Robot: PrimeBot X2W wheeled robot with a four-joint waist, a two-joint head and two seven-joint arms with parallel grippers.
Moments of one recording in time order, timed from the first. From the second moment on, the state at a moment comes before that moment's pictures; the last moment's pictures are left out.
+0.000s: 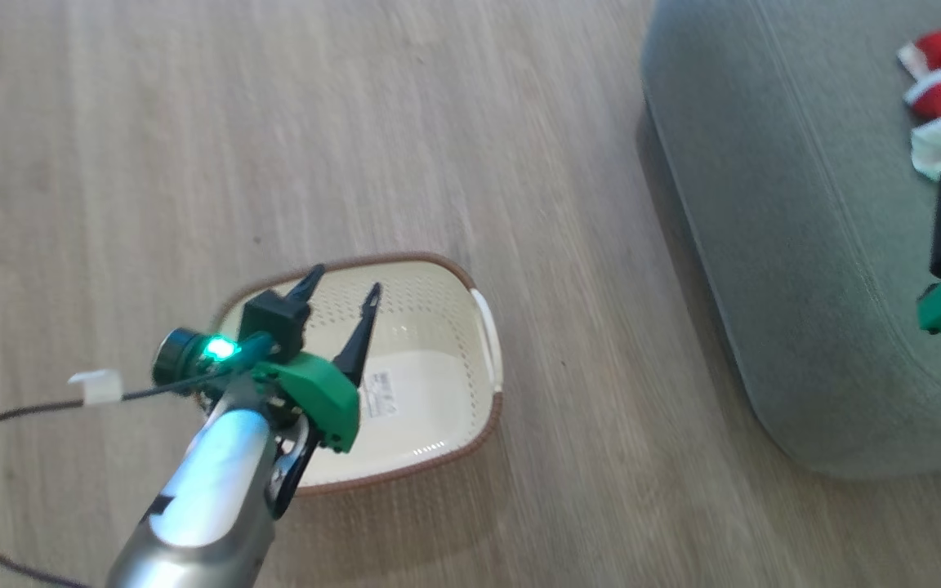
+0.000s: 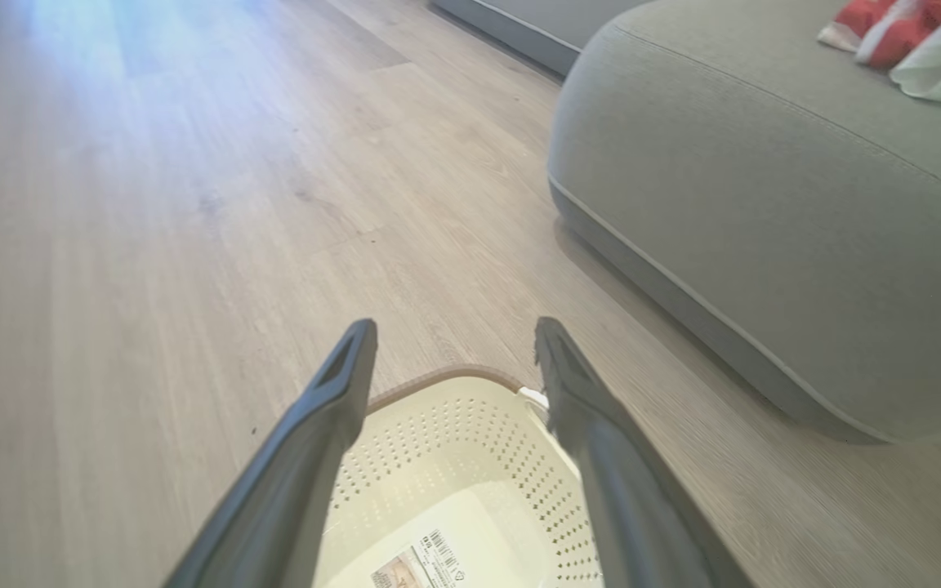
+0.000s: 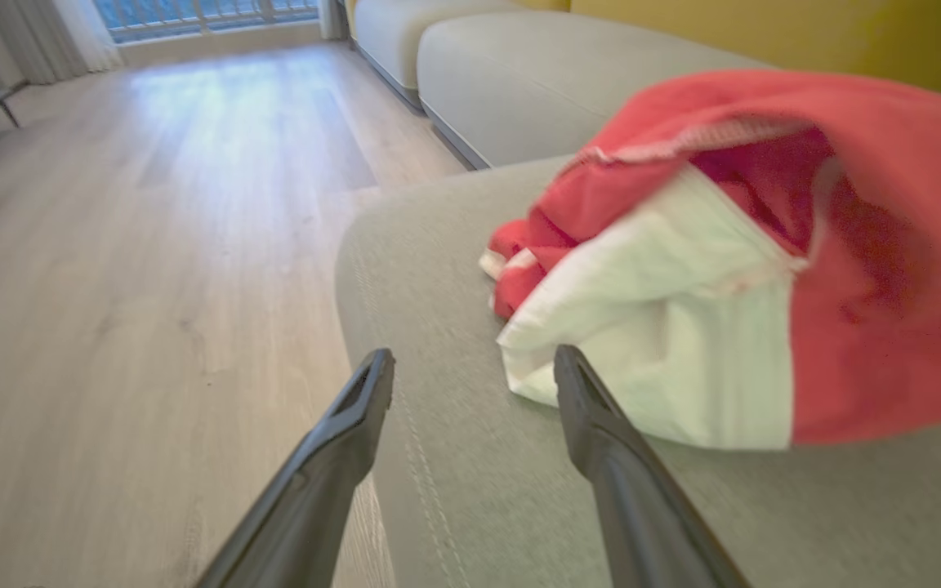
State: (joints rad) left arm -0.47 0.12 -0.46 0.61 -0.27 -0.03 -0.25; right arm -0.57 -0.35 -0.10 0.81 0.37 0.13 -0.25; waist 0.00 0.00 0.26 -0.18
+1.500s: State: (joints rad) left arm -0.09 0.04 0.10 0.37 -0.16 -0.02 -0.25; right arm -0.27 -0.13 0.10 0.53 0.24 0.13 -0.25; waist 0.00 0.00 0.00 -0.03
